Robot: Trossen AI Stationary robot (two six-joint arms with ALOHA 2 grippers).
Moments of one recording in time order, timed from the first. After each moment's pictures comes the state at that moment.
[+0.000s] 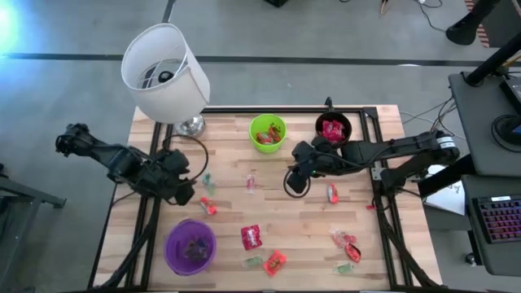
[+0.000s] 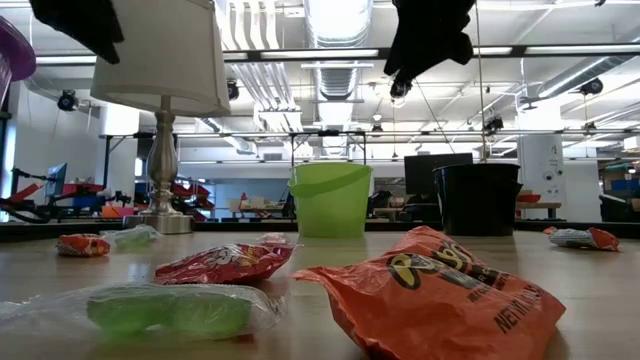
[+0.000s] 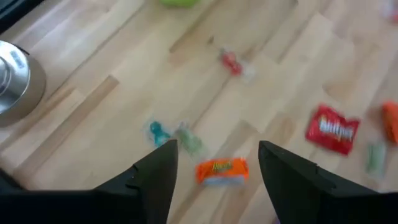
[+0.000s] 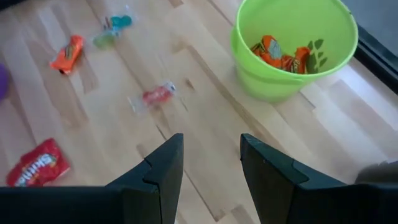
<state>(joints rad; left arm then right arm) -0.45 1.01 1.13 -1.28 -0.47 -1.06 0.10 1.45 1.29 -0.77 0.37 0.56</state>
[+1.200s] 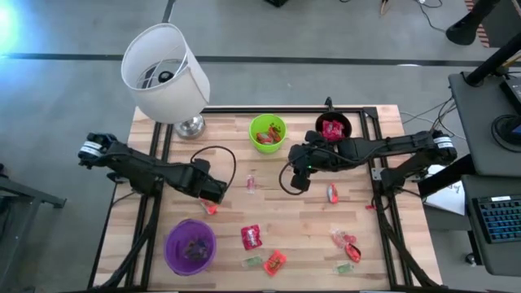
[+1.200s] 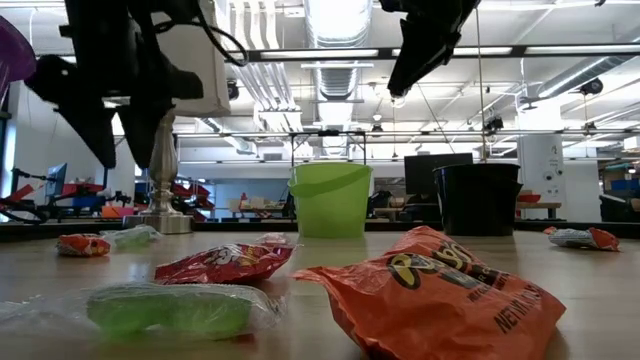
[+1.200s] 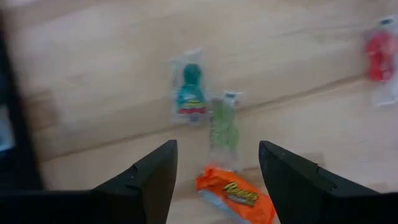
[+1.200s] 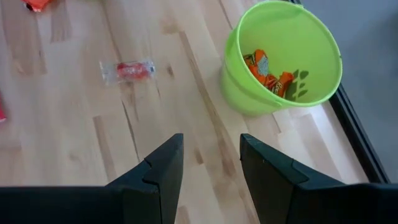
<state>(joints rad) -0.26 1.44 1.00 -1.14 -0.32 -1.58 0.05 1.47 1.29 -0.78 0.36 0.20</state>
